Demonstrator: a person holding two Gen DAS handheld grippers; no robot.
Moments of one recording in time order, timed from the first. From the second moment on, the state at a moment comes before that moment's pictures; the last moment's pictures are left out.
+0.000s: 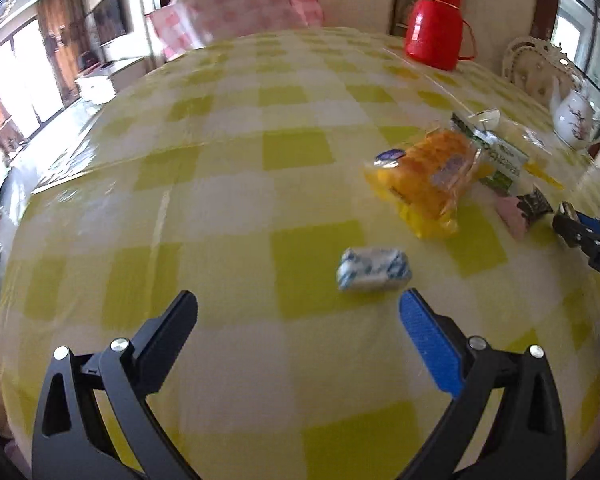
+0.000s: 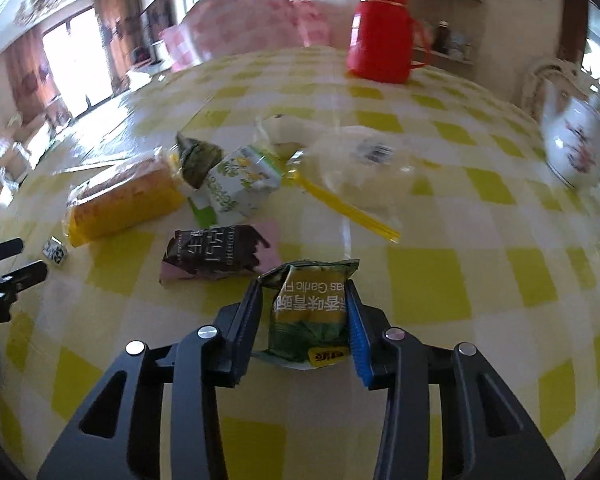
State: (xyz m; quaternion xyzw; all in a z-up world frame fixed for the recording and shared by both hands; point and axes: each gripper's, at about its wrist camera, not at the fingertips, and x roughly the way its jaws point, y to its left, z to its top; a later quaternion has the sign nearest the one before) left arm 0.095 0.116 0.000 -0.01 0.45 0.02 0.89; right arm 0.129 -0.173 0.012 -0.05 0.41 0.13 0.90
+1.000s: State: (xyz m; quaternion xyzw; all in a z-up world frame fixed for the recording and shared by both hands) left arm -0.010 -0.005 0.105 -0.01 0.26 -0.01 0.96; right arm -0.021 -0.210 0.177 -0.02 0.15 0.01 0.99
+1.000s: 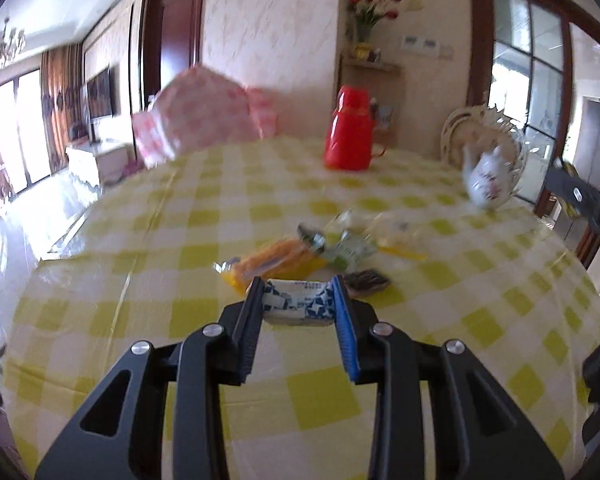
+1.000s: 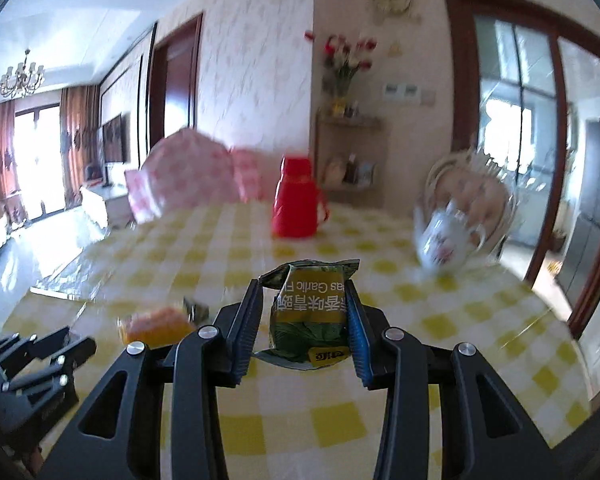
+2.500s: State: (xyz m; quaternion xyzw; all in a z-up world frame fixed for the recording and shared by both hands) left arm -0.267 0.084 0.256 -0.05 0.03 0.01 1.00; right arm -0.278 -0.092 0.365 -0.09 -0.11 0.04 0.99
